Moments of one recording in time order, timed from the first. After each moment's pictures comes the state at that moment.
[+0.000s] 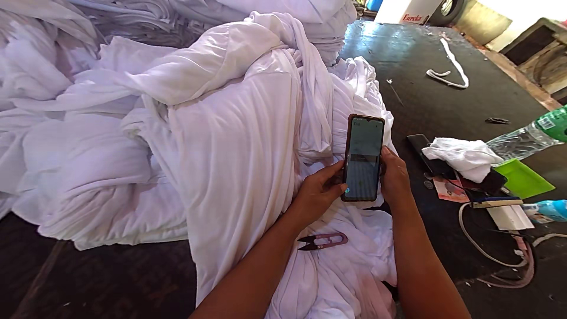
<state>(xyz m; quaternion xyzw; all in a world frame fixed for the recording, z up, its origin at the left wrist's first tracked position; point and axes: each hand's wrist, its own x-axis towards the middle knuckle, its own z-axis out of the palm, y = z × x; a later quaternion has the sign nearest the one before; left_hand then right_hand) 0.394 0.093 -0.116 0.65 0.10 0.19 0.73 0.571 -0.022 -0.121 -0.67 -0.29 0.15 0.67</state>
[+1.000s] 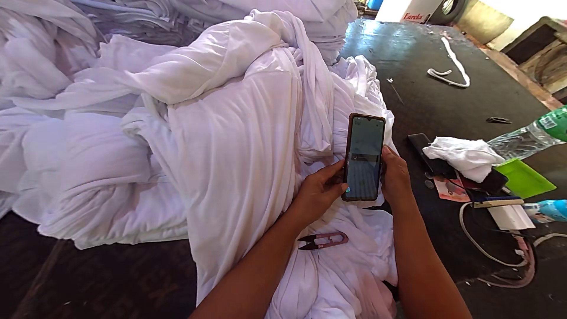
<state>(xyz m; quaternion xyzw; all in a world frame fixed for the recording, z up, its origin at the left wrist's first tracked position) 0.393 0.093 -0.116 0.65 0.10 0.19 0.72 0.572 -0.022 -0.121 -0.67 -0.29 0.16 0.66</state>
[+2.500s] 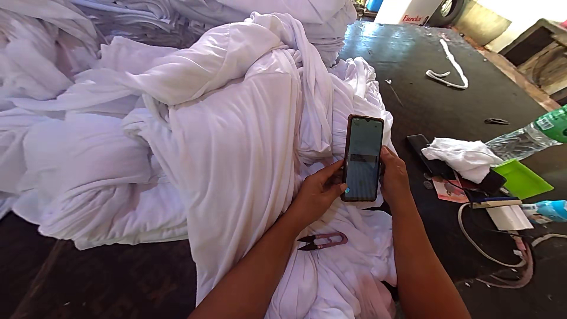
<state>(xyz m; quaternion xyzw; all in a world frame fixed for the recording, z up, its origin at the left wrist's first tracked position) 0.394 0.094 -0.116 0.66 0.10 0.18 0.73 0.574 -0.022 -0.123 -0.68 -0.29 0.15 0.66</state>
